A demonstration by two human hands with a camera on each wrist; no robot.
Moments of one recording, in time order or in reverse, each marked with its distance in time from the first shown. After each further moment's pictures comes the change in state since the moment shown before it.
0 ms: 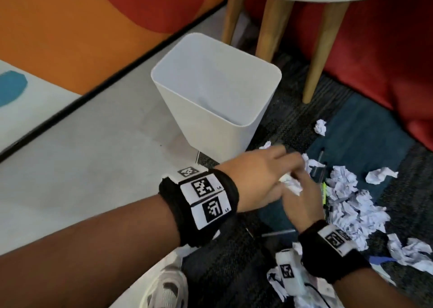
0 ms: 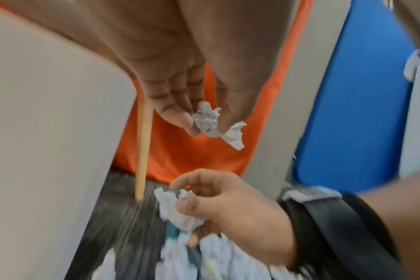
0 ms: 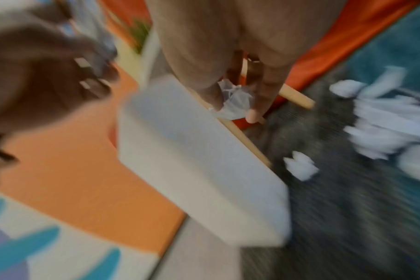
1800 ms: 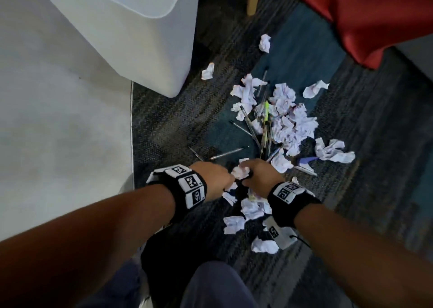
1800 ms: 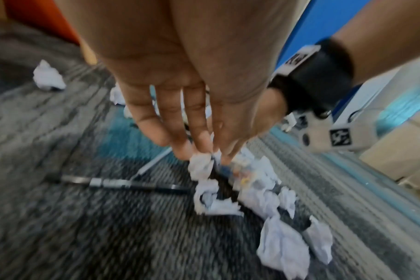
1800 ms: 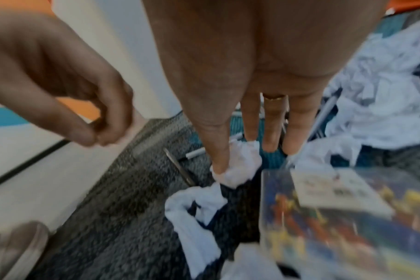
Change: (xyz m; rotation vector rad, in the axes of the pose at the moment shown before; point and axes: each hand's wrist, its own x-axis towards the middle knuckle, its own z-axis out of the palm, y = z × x) left_hand -0.027 0.013 0.180 0.171 -0.921 -0.154; right_hand -0.096 0.127 -0.041 -0.684 -0.689 0.385
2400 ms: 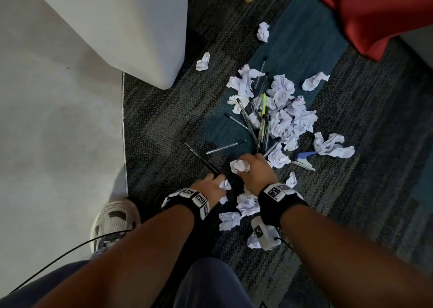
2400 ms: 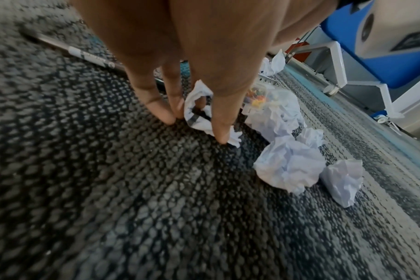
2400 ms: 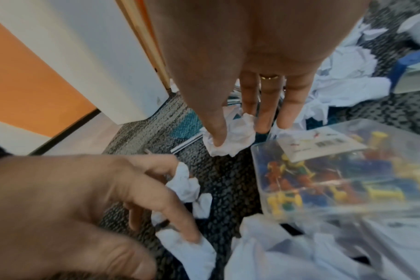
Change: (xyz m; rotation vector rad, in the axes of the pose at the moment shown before) left_hand 0.064 0.007 0.093 -0.107 0.025 -0.068; right_hand 0.008 0.010 0.026 0.152 0.213 0.030
